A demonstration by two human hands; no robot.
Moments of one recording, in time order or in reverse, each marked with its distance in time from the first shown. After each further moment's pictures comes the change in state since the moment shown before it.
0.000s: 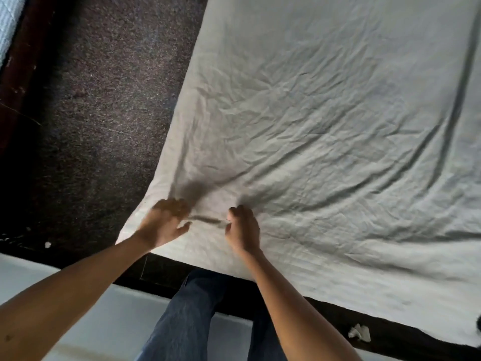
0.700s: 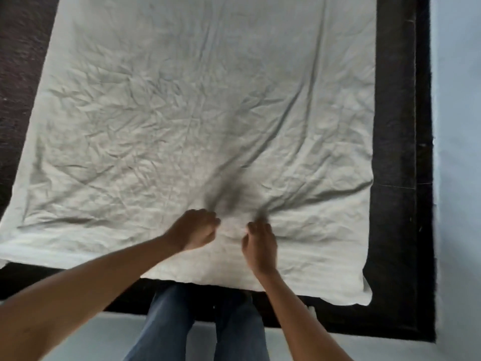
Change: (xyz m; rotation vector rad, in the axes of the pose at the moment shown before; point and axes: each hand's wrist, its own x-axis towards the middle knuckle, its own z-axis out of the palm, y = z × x) left_hand 0.188 0.343 0.002 0.060 -0.108 0.347; right_hand -0.120 0.336 -0.089 -0.033 0.224 0.123
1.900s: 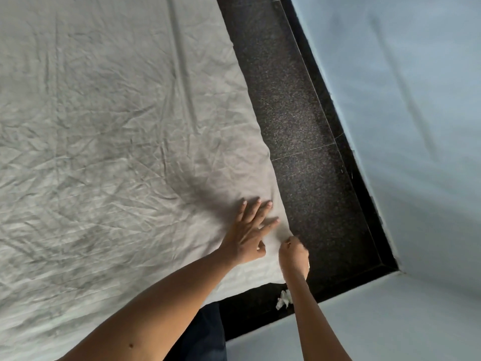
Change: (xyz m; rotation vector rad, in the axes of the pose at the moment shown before) left_hand 0.204 0.230 0.017 -0.029 -0.018 0.262; right_hand -0.074 0.214 -0.040 0.453 0.175 1.081
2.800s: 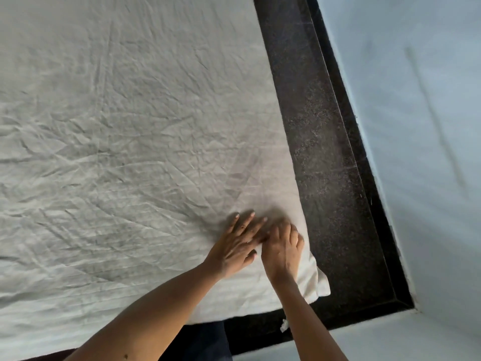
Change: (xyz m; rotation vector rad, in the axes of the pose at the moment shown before) left_hand -0.046 -0.051 0.013 0.112 0.109 -0.061; right_hand -0.019 -0.065 0.026 -0.426 0.225 -0.721
